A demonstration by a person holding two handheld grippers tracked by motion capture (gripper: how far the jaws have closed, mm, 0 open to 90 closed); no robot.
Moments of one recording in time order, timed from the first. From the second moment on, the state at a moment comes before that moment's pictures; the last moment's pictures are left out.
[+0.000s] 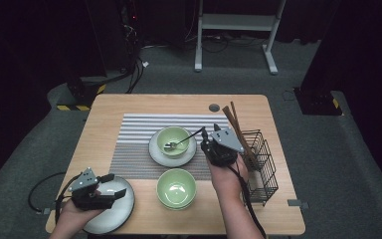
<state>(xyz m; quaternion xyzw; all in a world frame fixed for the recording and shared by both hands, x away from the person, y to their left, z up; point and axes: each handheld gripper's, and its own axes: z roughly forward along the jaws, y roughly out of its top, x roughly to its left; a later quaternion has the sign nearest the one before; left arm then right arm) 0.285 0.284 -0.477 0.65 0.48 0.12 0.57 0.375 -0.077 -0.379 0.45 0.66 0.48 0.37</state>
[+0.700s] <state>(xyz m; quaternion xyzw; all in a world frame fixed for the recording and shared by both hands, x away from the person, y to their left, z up) 0.284 0.285 -0.476 0.64 0.48 0.13 0.58 0.383 -0.099 -0.366 0.47 0.65 0.46 0.38</state>
